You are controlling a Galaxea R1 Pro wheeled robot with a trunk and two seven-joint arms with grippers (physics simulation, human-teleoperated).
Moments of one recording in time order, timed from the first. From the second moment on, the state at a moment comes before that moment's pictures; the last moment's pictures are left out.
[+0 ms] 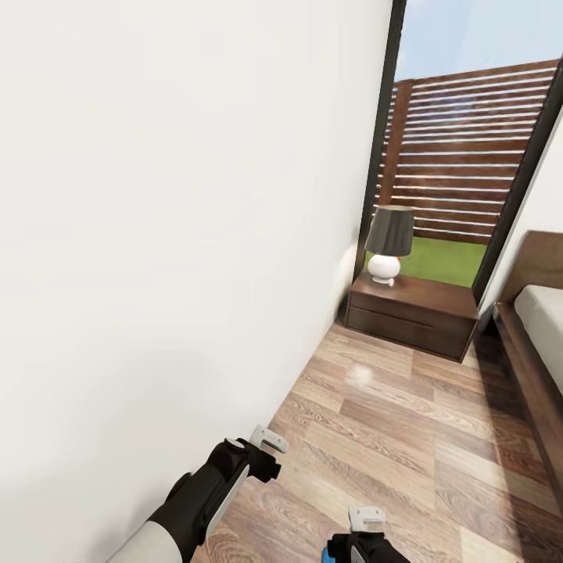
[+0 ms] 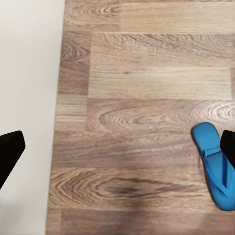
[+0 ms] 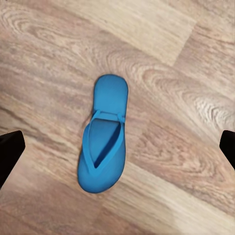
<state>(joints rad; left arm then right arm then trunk) -0.53 -0.13 -0.45 -0.83 0.02 0.67 -0.04 -0.46 0.14 0.00 -0.29 -0.01 0.27 -0.16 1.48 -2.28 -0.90</state>
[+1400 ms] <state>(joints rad) -0.53 -0.13 -0.45 -0.83 0.02 0.67 -0.04 -0.47 0.15 0.00 -0.33 -0.02 0.28 -0.16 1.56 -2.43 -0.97</state>
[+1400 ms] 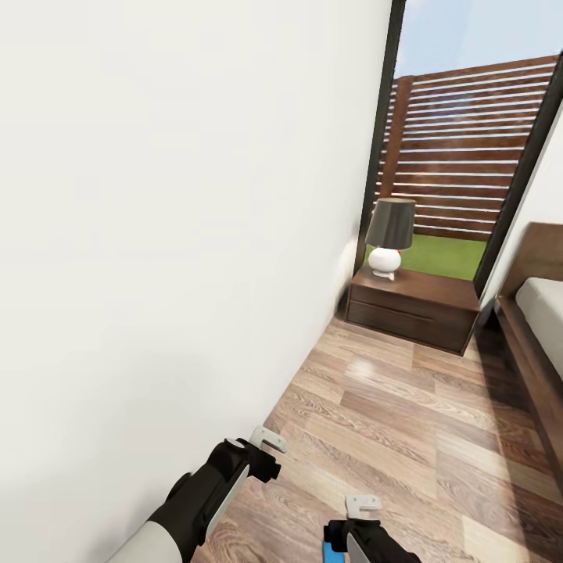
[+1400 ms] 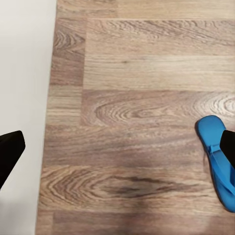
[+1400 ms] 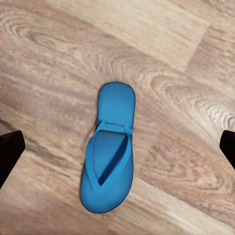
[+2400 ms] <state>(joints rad) -0.53 -0.13 -0.45 -0.83 0.02 0.67 -0.04 -0.47 0.15 0.00 -0.33 -0.03 0.28 -0.16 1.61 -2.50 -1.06</state>
